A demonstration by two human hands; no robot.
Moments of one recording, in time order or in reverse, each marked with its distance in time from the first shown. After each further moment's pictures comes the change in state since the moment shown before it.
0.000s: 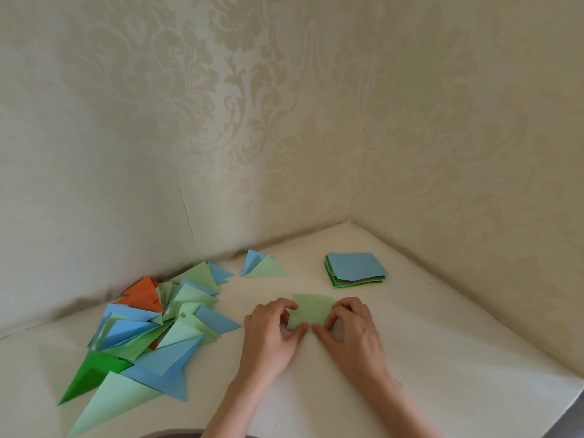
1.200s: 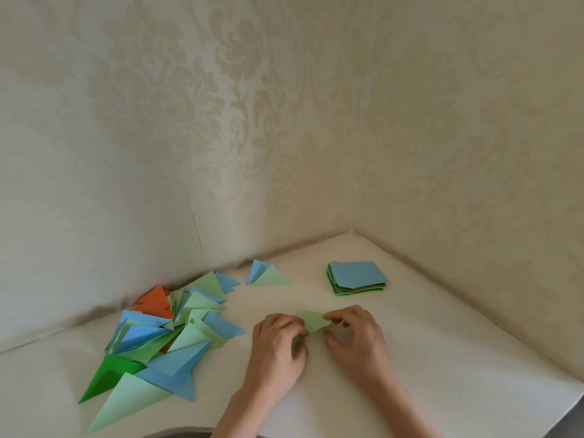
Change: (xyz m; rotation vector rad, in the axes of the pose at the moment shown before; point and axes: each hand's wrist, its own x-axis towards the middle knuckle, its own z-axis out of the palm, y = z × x) left_hand -0.016 0.004 -0.002 0.155 -0.045 0.172; right_hand -0.006 -0.002 -0.012 0.158 0.066 -0.030
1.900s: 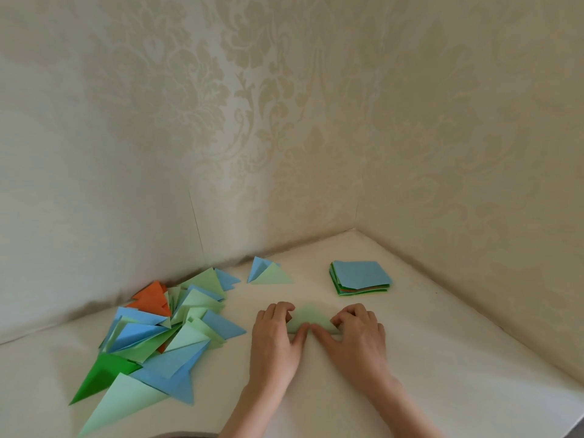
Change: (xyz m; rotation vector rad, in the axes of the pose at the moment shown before) left_hand 0.012 -0.004 0.012 -0.098 0.143 -0.205; right_hand 0.013 -0.008 0.014 -0.380 -0.119 0.191
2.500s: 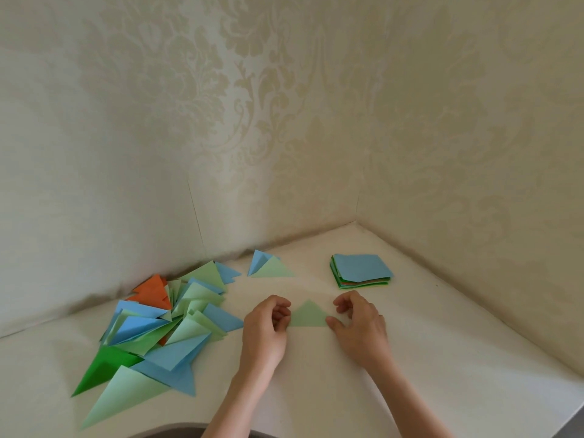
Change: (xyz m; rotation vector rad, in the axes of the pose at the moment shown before) left_hand 0.009 -0.006 -0.017 -0.231 -0.097 -0.230; right_hand 0.009 0.003 -0.008 0.274 -0.071 0.106
